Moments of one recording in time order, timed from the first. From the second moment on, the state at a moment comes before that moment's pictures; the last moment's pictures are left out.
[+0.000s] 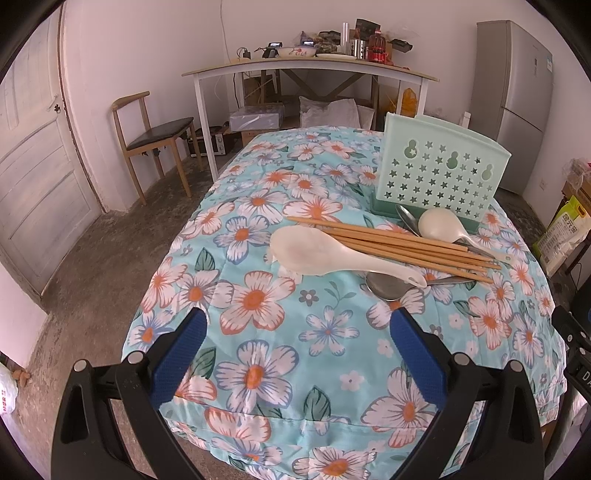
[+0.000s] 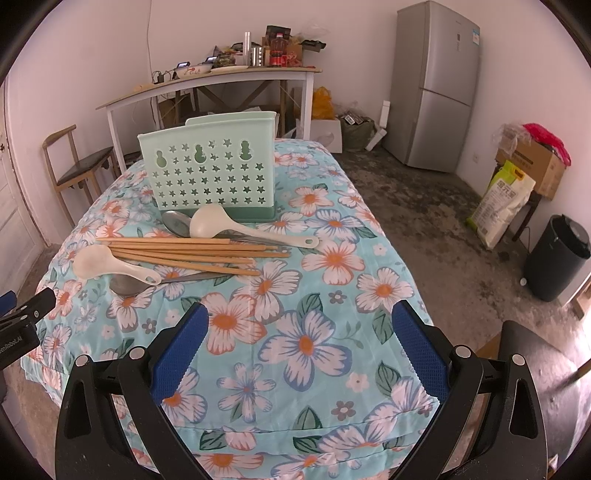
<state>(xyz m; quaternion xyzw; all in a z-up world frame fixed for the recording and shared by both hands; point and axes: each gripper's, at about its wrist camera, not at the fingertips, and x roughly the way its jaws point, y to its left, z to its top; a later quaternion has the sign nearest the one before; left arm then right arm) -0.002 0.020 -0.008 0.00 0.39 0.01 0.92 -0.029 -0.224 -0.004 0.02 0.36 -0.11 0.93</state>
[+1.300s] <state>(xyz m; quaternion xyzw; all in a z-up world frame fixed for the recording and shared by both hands) 0.089 0.069 -0.070 -0.19 0.40 -0.07 0.90 0.027 -0.188 -0.076 0.03 0.39 0.10 0.91</state>
